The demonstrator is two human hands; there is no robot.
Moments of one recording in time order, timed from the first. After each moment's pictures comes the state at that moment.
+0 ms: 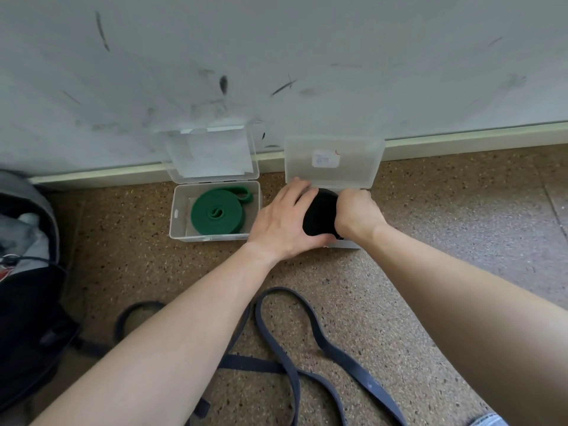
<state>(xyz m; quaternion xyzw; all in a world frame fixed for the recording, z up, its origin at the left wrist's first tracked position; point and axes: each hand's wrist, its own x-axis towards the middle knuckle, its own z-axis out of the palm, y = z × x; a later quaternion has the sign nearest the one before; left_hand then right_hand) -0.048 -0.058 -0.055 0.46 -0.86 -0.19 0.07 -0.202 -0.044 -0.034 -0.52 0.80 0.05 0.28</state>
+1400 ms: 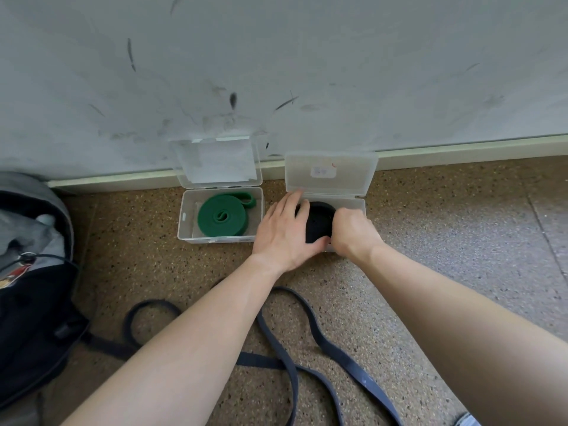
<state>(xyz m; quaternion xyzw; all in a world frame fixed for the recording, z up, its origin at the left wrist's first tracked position) -0.048 -0.037 -0.044 0.50 -0.86 -0.11 0.00 -0.192 -0.013 -0.012 -0.55 0.78 0.05 0.30</state>
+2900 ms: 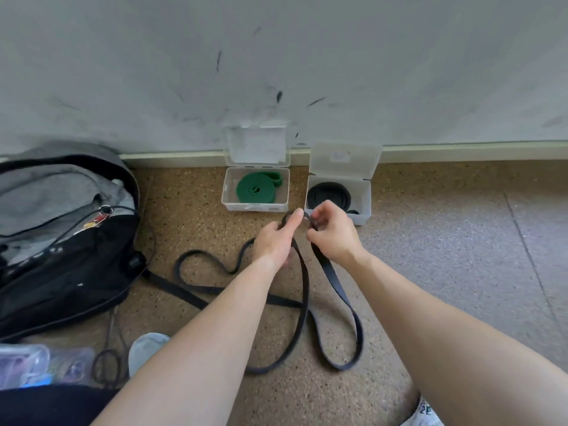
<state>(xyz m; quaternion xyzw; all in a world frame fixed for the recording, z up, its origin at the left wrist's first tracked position) 0.019 0.079 0.036 0.72 -0.39 -0.54 0.17 -0.119 0.088 0.031 -0.51 0.70 -0.29 0.40</state>
